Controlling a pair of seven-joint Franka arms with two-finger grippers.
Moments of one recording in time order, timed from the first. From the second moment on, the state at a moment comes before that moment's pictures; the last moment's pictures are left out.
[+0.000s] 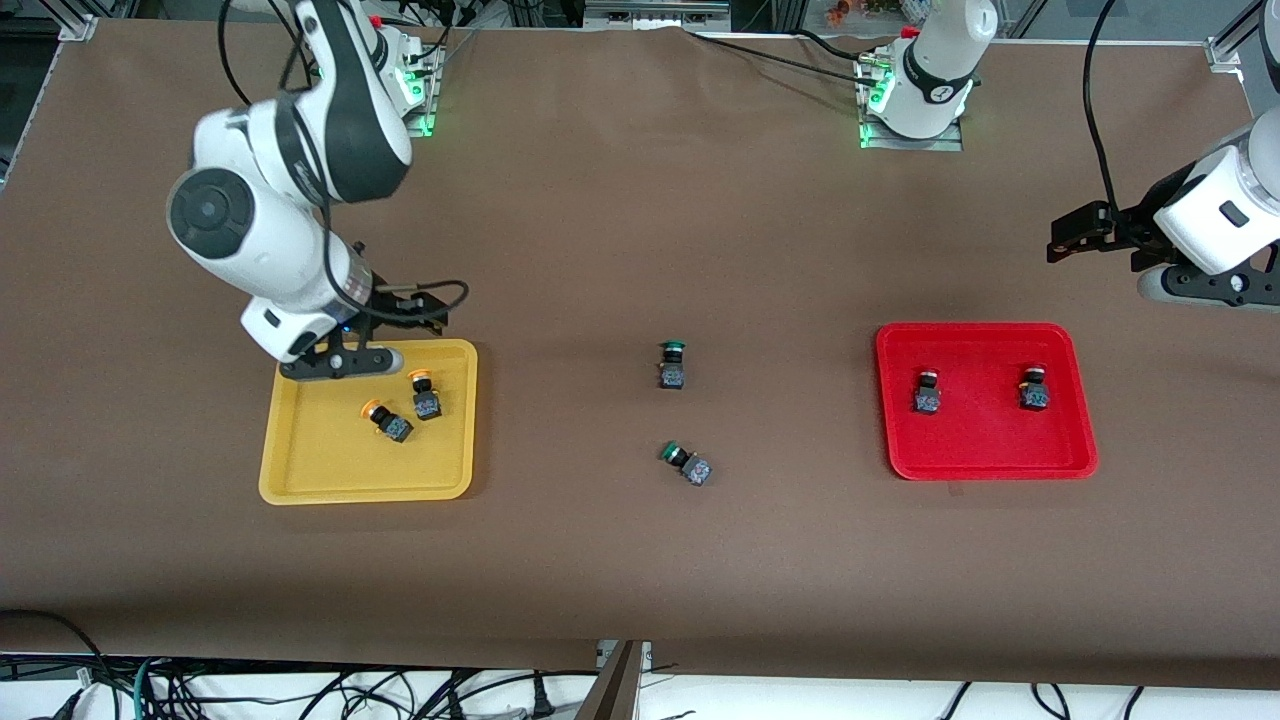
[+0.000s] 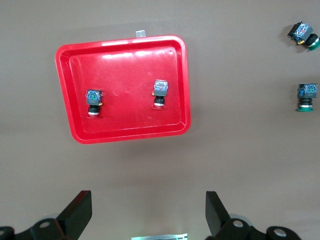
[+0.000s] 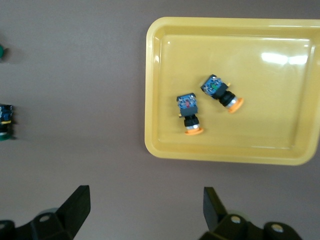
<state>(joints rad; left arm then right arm) 0.09 0.09 -0.13 -1.54 -0.03 1.47 0.03 0.81 0.26 -0.54 -1.71 0.21 1.87 0.13</state>
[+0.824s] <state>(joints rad) 0.09 0.10 -0.13 -1.53 -0.03 1.47 0.03 0.42 -0.03 -0.22 -1.72 0.05 1.61 0.12</state>
